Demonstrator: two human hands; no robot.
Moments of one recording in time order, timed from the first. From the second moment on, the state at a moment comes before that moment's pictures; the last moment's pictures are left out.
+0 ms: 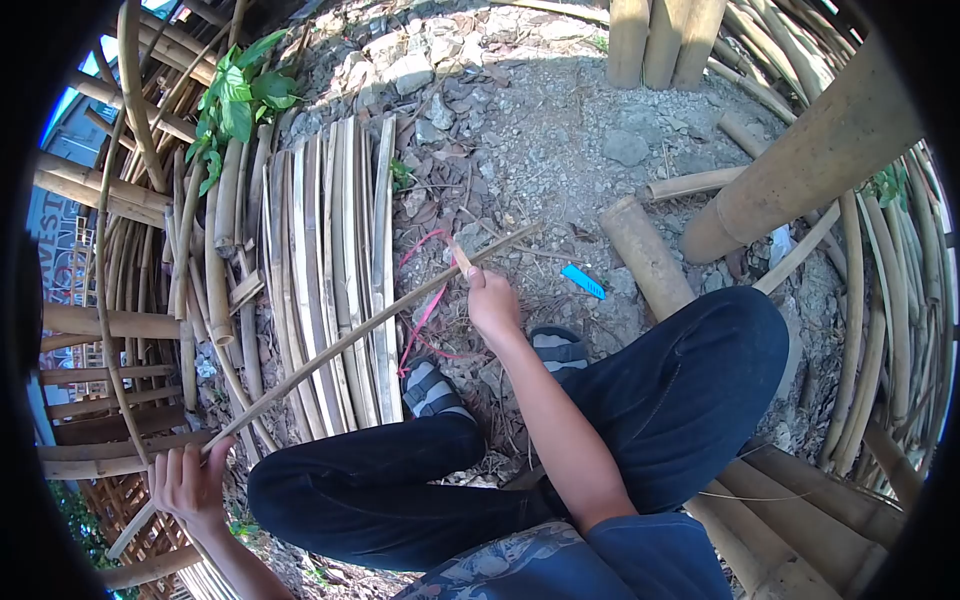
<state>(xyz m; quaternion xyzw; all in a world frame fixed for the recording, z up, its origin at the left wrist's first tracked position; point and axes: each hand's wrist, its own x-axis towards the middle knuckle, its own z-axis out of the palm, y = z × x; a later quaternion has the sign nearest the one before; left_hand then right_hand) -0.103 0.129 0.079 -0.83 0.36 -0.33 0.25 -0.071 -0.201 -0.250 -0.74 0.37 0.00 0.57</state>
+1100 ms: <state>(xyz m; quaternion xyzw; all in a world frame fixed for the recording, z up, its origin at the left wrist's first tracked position) -0.095 0.119 0.082 -0.86 0.32 -0.30 0.24 -0.068 -0.168 -0.211 -0.72 0.35 0.03 0.60</state>
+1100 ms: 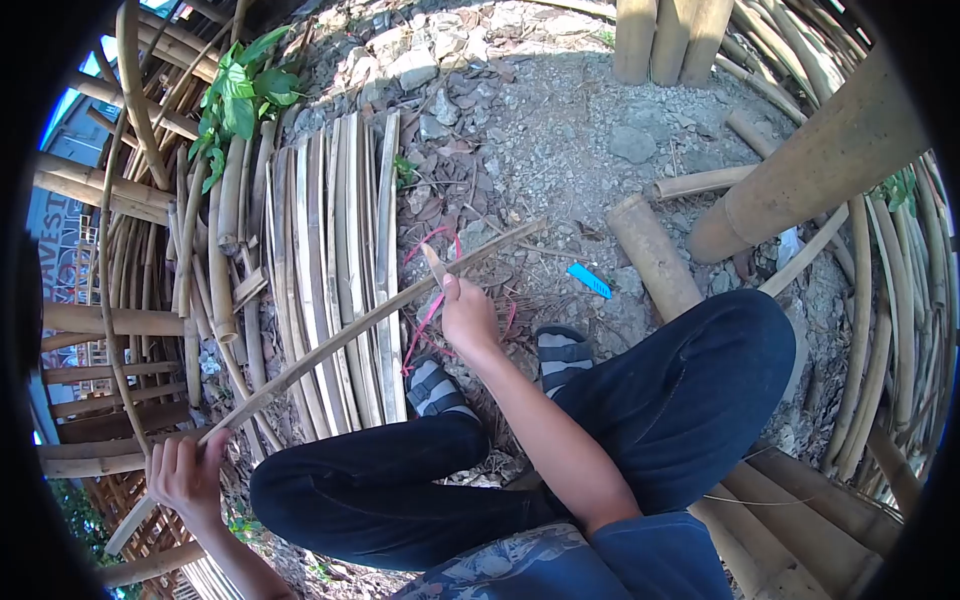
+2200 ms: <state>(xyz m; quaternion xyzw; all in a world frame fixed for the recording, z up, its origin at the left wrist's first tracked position) -0.104 0.116 0.076 -0.89 0.26 -0.27 0.25 -0.047 -0.248 -0.284 -0.75 0.45 0.04 0.49</state>
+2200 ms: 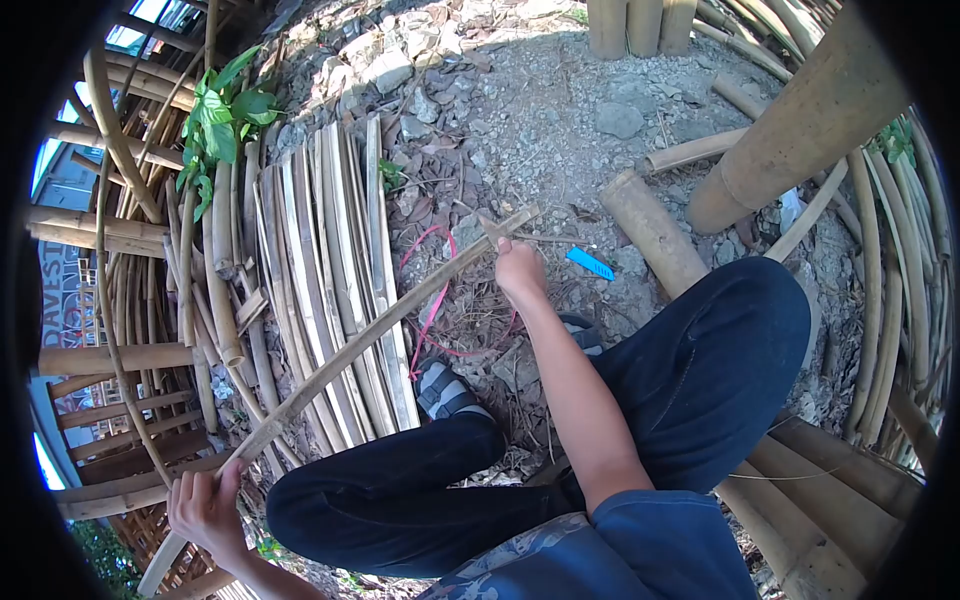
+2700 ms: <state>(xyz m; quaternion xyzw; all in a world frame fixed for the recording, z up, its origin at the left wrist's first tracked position) -0.094 0.100 0.097 -0.91 0.25 -0.23 0.24 -0.056 -0.229 -0.194 -0.69 0.34 -0.05 0.64</state>
